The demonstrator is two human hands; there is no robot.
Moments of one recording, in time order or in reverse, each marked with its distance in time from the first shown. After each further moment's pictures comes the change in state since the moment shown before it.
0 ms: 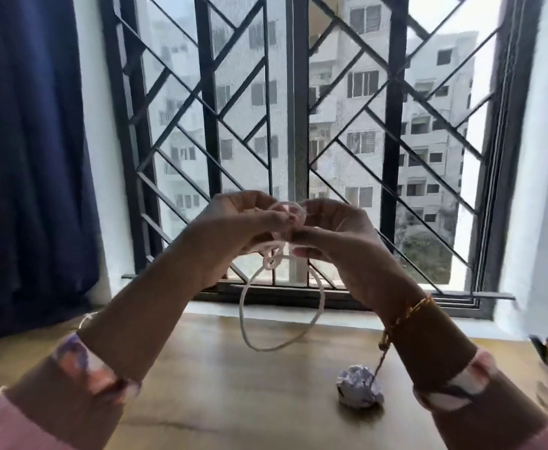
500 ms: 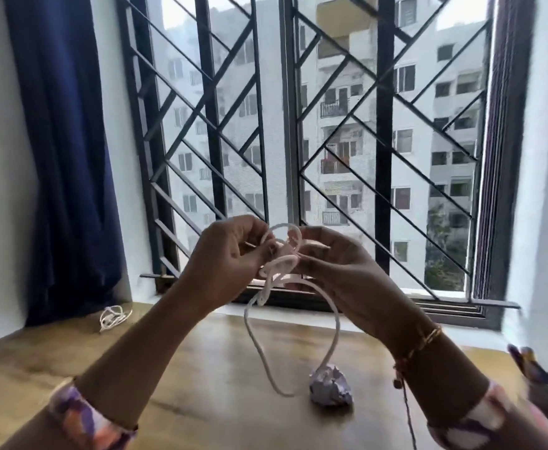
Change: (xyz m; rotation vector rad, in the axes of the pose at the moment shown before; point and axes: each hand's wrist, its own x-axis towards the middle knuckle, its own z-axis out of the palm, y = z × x) left_hand -0.021 0.013 0.094 0.557 0.307 0.274; right_hand -0.045 0.004 -0.086 0.433 -0.292 0.110
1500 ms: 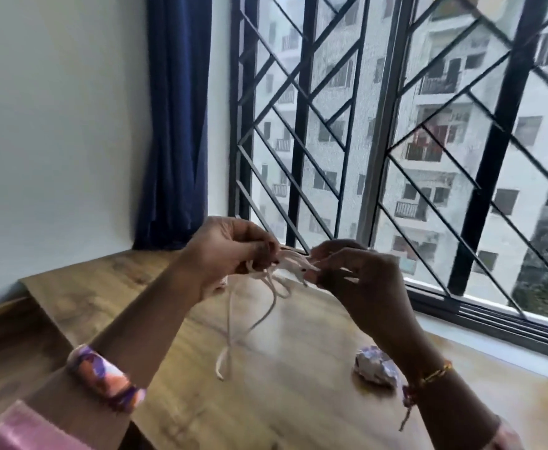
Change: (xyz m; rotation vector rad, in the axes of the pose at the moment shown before) left_hand -0.061 -0.021 -0.060 -0.494 0.124 -0.580; right_hand -0.003 0.046 0.045 -0.589 0.033 -0.438
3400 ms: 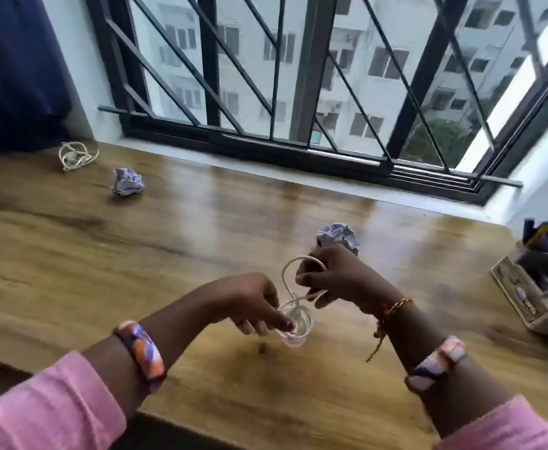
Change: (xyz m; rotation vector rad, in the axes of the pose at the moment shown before) left_hand 0.007 -0.204 0.036 0.624 -0.993 -0.601; right_hand -0.097 0.105 0.025 -0.138 -0.294 1.140
